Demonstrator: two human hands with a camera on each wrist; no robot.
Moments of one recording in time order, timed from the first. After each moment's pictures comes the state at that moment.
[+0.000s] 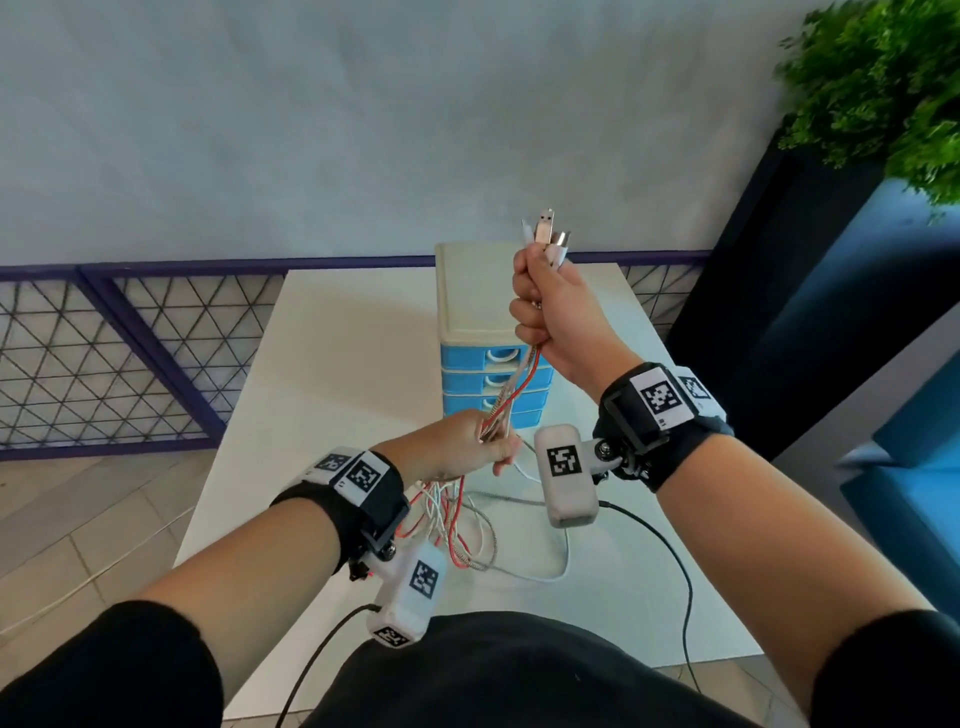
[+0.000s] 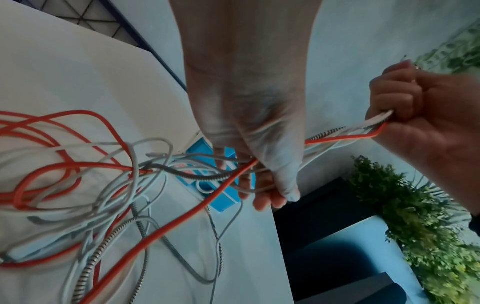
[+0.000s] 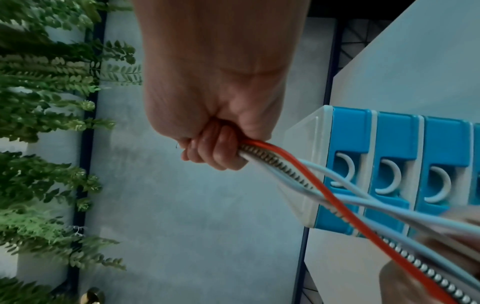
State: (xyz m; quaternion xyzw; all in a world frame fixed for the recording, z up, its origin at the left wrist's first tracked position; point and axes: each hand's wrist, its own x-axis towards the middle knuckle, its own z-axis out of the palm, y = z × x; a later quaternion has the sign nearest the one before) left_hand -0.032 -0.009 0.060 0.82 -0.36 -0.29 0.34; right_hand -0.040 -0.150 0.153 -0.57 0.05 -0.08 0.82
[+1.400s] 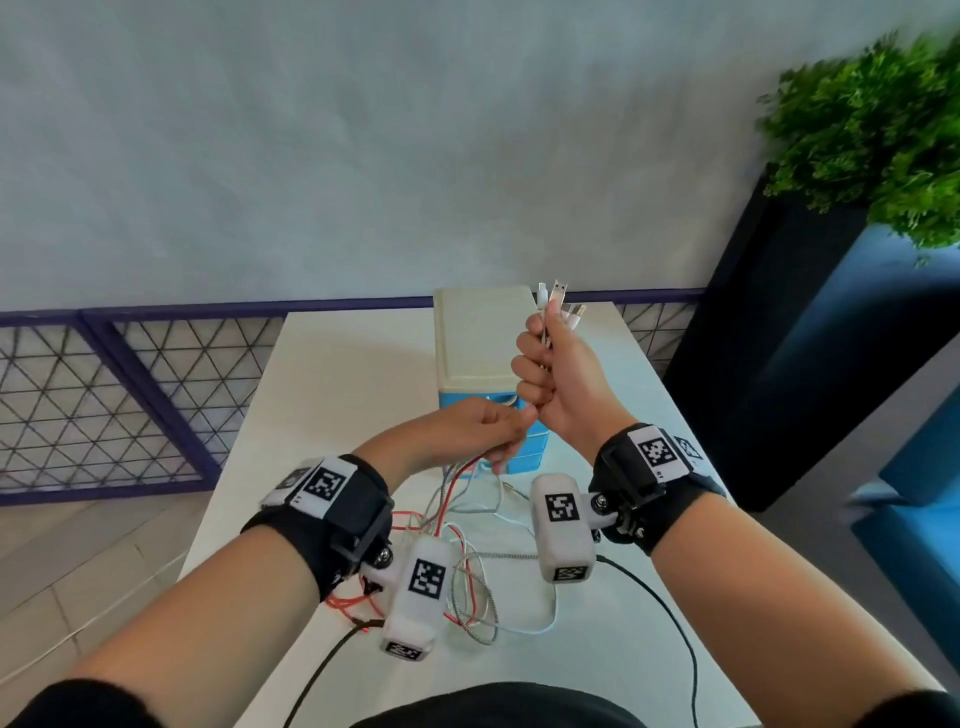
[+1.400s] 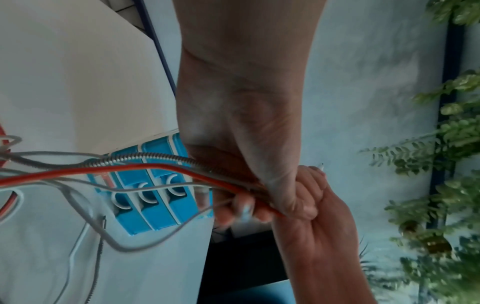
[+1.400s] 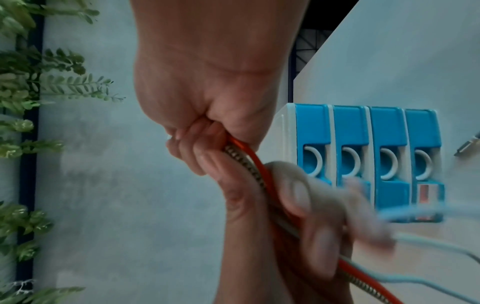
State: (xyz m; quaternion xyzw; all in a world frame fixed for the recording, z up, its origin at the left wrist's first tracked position) left_hand -0.002 -0.020 0.108 0.75 -0.36 -0.34 0.43; right_hand -0.034 -0.157 0.137 -0.45 0.09 -0.06 0.89
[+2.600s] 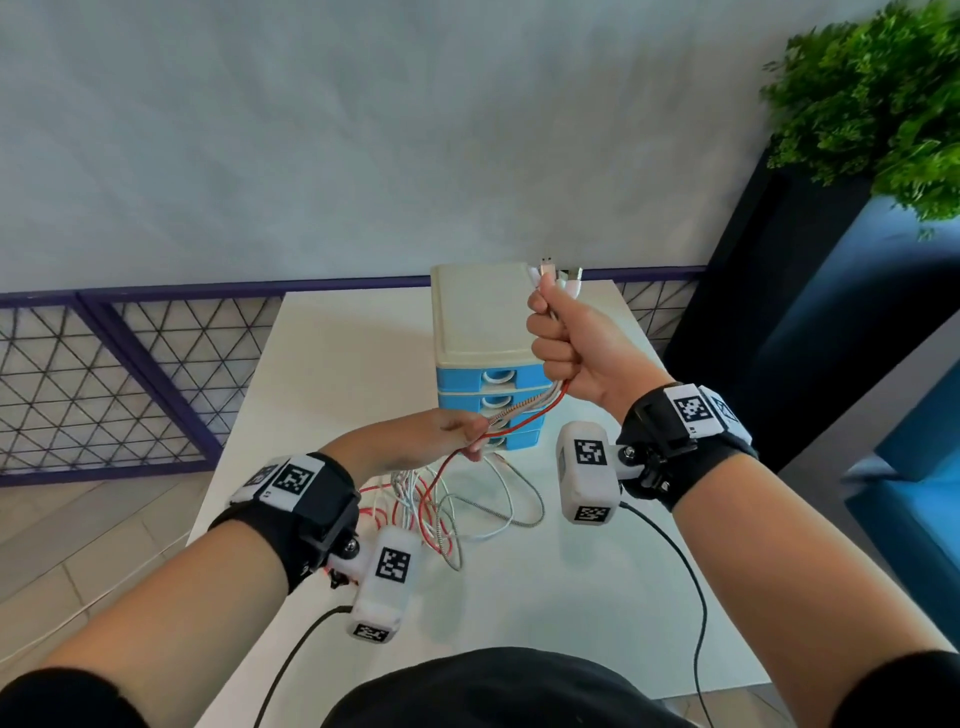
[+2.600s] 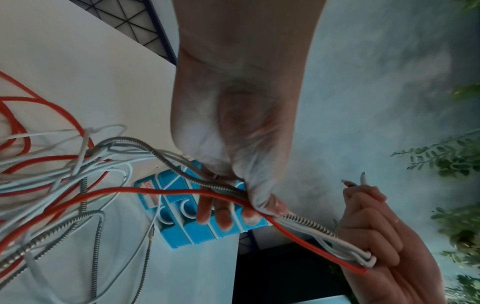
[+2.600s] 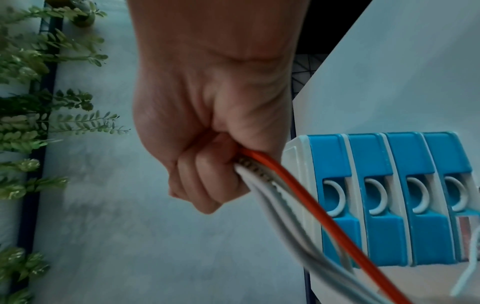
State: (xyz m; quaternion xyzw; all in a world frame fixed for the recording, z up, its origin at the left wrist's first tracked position) left_hand 0.005 0.011 0.065 0.77 -0.35 -0.38 0.38; right_hand -0.045 -0.182 0.153 -0.54 0.09 0.05 0.84
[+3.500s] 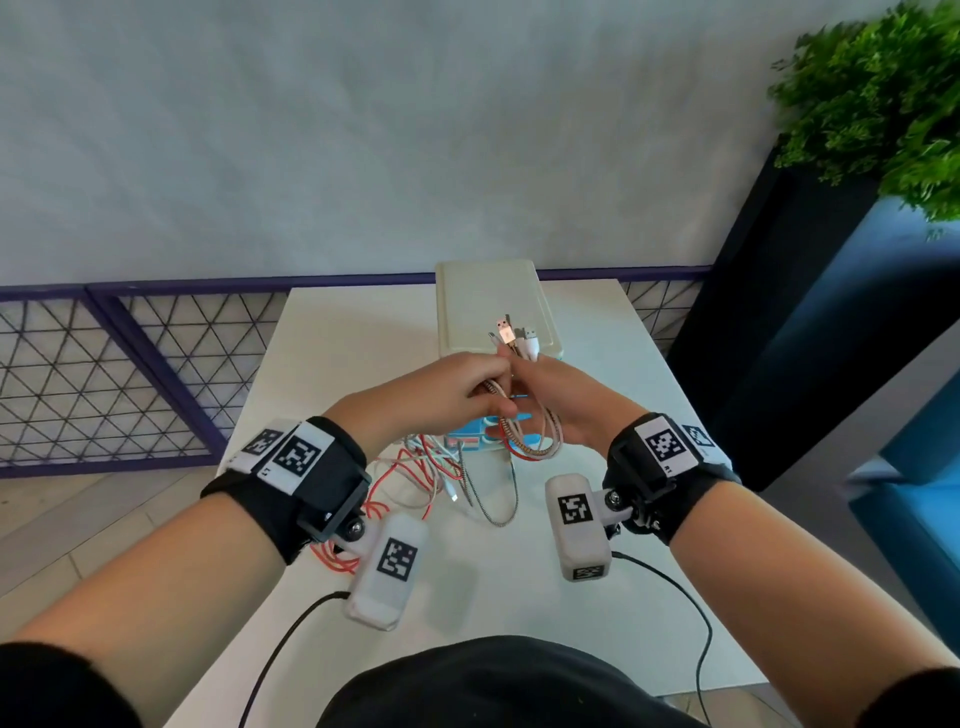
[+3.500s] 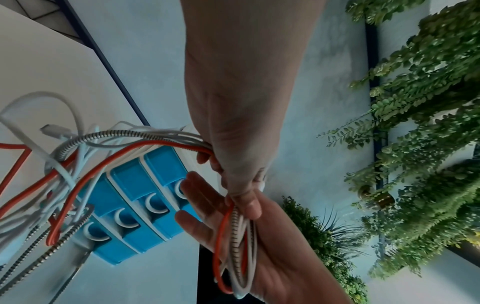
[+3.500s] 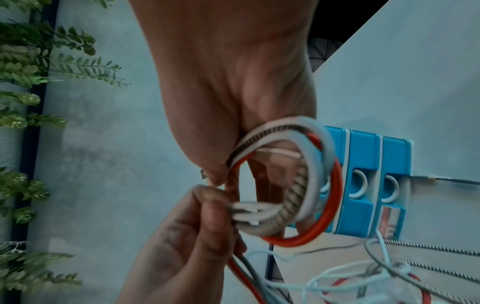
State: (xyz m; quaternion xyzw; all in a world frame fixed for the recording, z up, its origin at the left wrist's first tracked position) left_hand 0.002 -0.009 0.124 0.82 -0.45 -0.19 0.29; right_hand -0.055 -0.159 0.109 -0.64 0.11 0.15 0.75
